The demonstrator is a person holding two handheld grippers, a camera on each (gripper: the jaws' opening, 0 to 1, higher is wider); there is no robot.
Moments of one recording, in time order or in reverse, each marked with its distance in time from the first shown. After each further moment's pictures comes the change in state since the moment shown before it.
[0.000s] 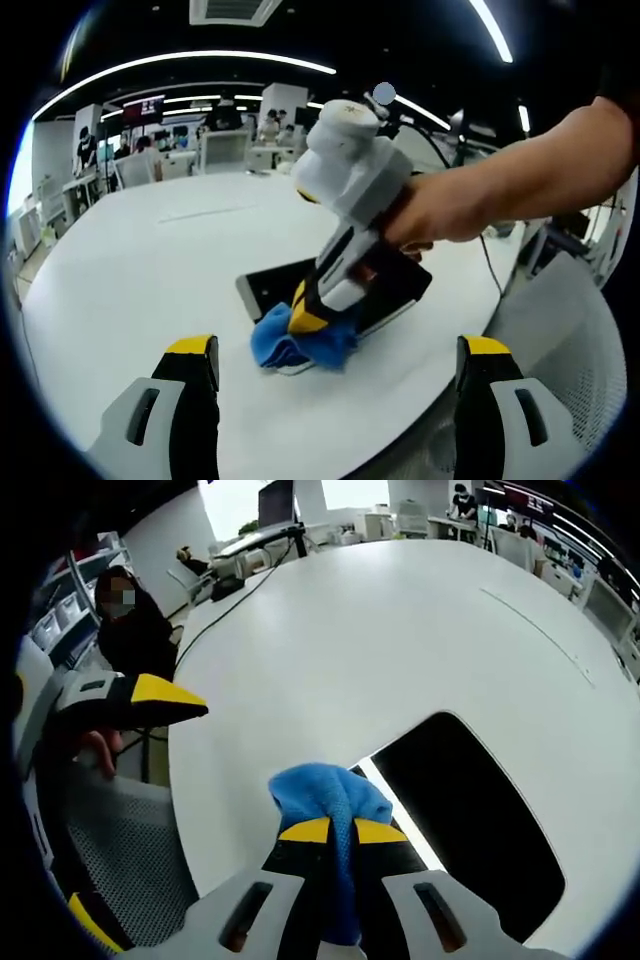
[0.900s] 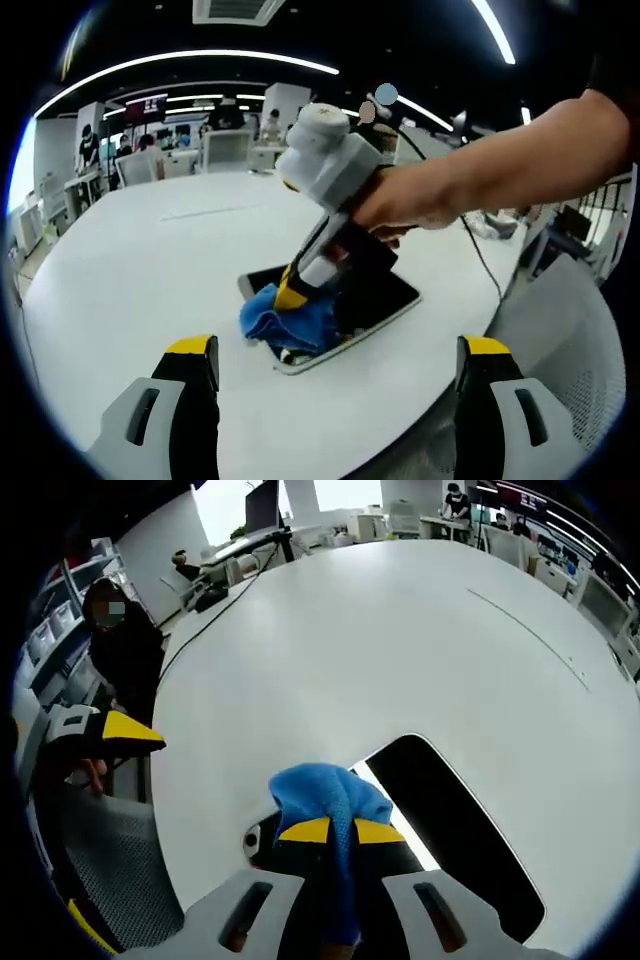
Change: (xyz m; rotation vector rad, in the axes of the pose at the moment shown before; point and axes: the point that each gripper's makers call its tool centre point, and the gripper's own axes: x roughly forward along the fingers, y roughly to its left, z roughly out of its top) left arm 0.000 0.002 0.000 -0.009 0.001 0.006; right arm 0.009 -0.036 0.020 0.027 -0.007 -0.012
